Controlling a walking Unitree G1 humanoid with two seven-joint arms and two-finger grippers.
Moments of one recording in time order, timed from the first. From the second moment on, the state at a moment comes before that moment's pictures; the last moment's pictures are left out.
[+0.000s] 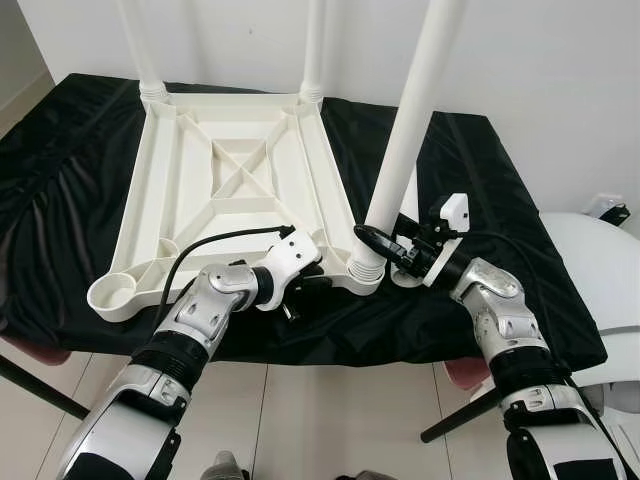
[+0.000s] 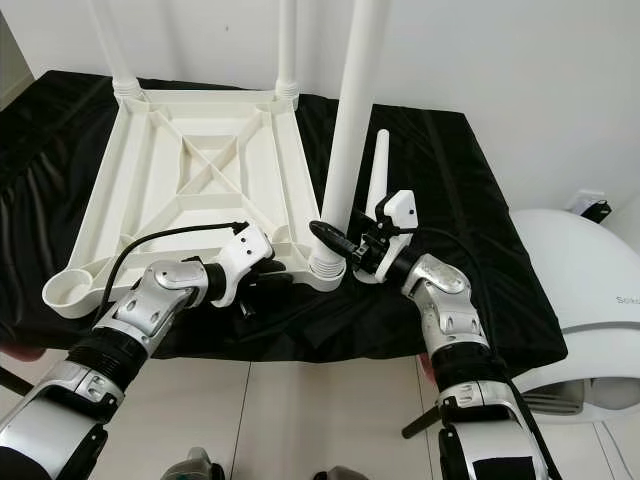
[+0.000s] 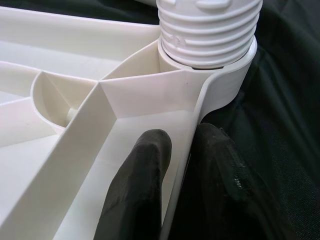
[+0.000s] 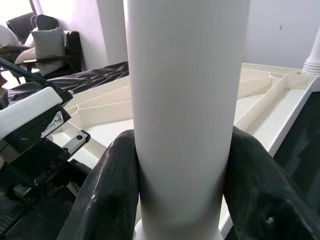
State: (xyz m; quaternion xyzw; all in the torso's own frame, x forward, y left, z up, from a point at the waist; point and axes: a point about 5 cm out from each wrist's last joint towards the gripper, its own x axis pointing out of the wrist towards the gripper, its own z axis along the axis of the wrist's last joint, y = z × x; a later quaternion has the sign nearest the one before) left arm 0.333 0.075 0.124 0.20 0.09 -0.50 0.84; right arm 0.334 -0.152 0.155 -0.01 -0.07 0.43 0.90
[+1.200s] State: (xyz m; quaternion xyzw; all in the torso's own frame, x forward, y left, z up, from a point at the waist) left arm 0.332 0.075 0.125 0.20 0.09 -0.49 0.84; right arm 0.328 -0.153 0.145 0.00 -0.10 0.39 0.92
